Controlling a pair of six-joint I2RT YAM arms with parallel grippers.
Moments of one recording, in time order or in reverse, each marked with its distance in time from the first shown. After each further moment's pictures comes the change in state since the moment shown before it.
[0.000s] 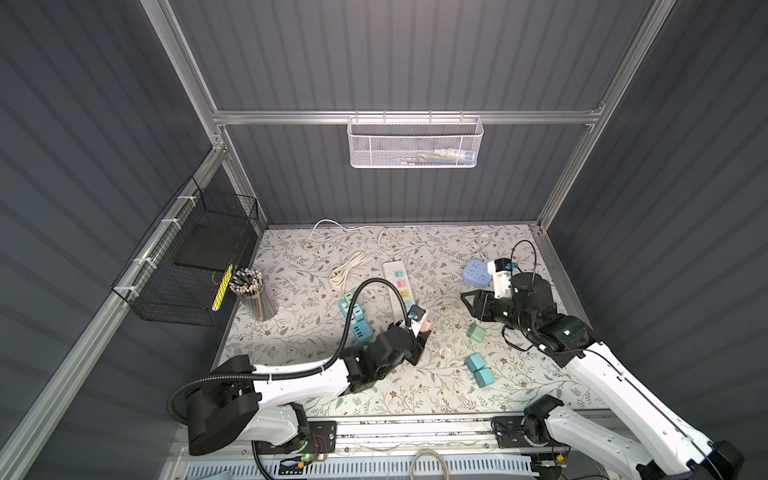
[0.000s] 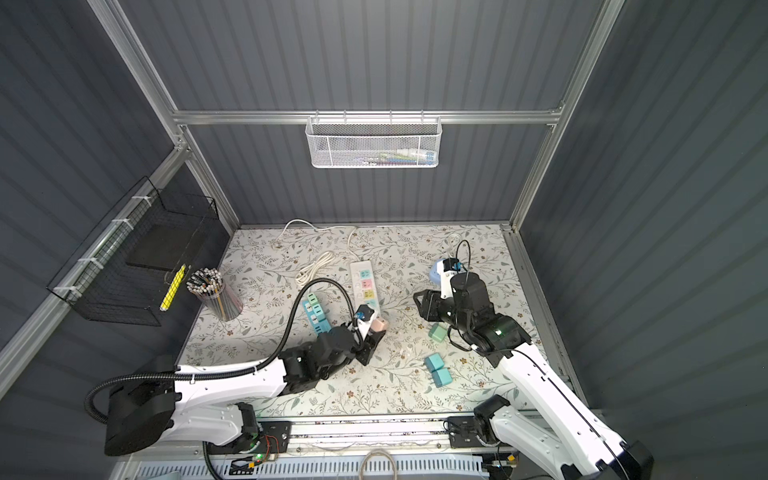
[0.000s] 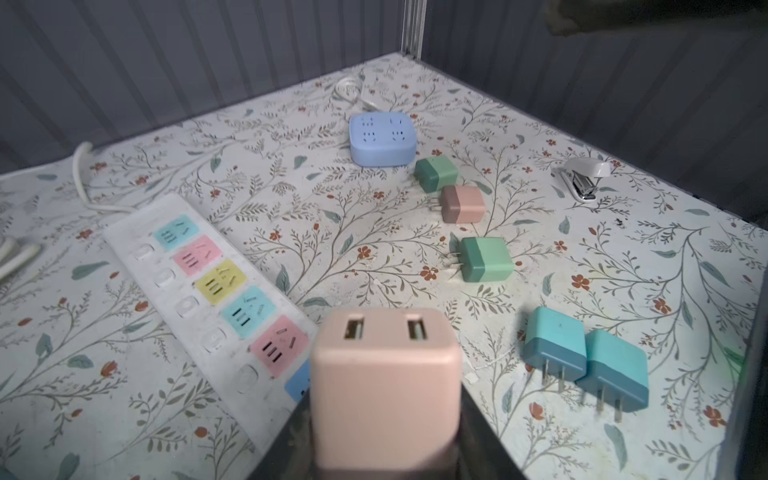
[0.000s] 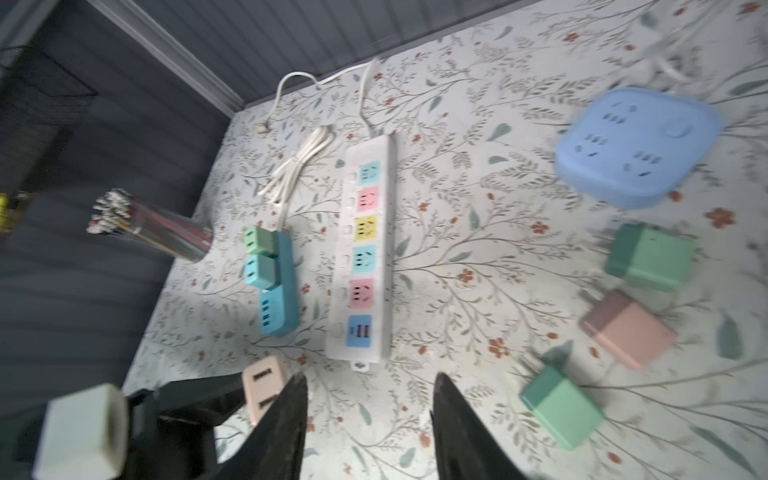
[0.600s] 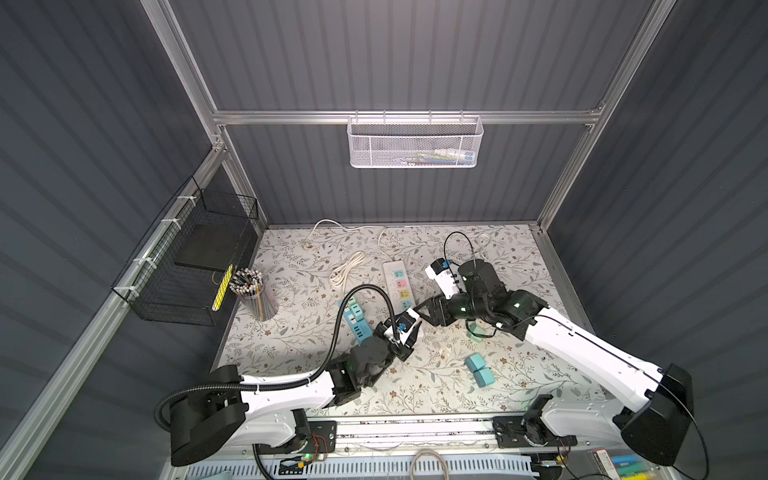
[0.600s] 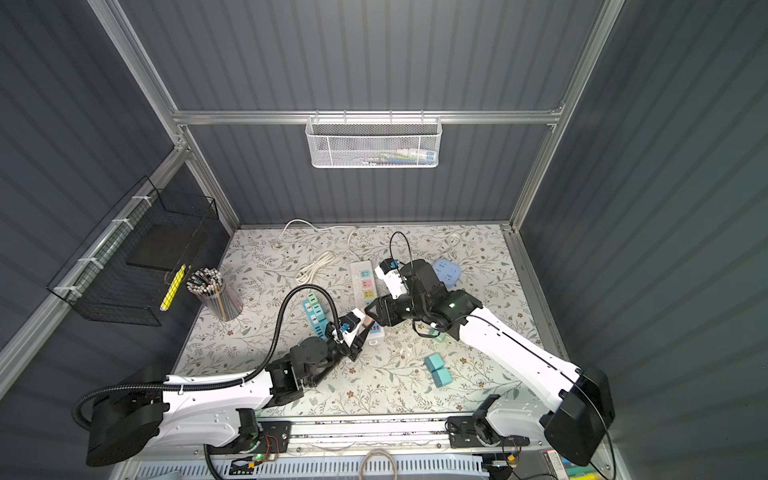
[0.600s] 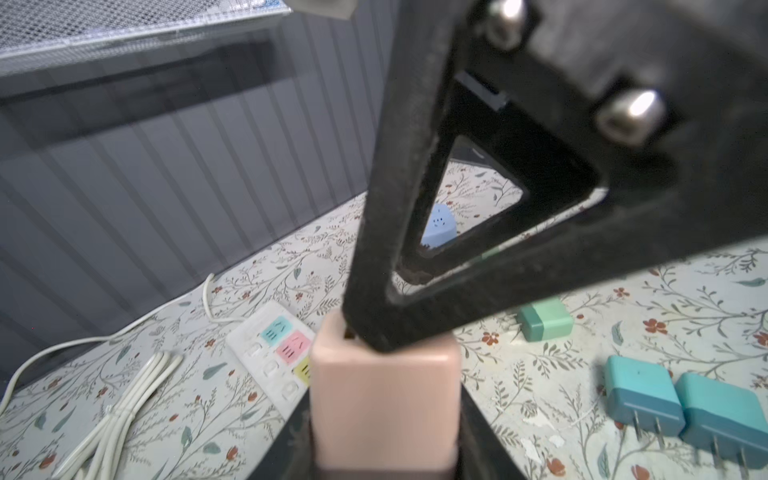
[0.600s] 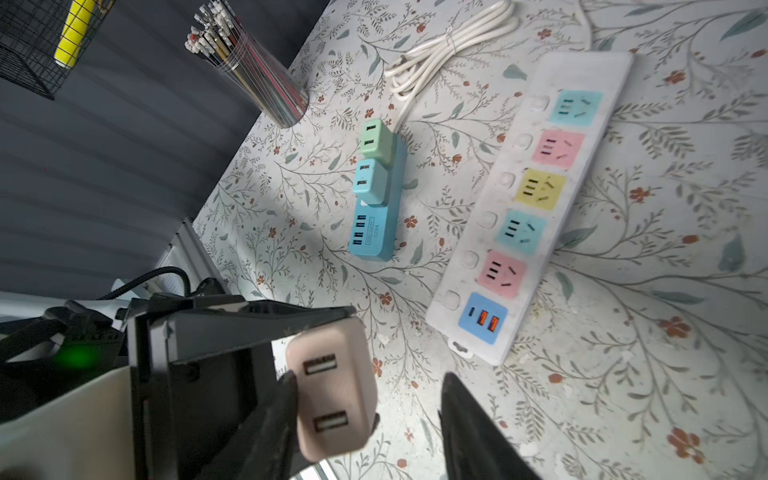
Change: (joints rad) left arm 0.000 -0.094 -0.129 0.299 -0.102 0.305; right arm 0.238 0.319 0.175 0.018 -0.183 -0.174
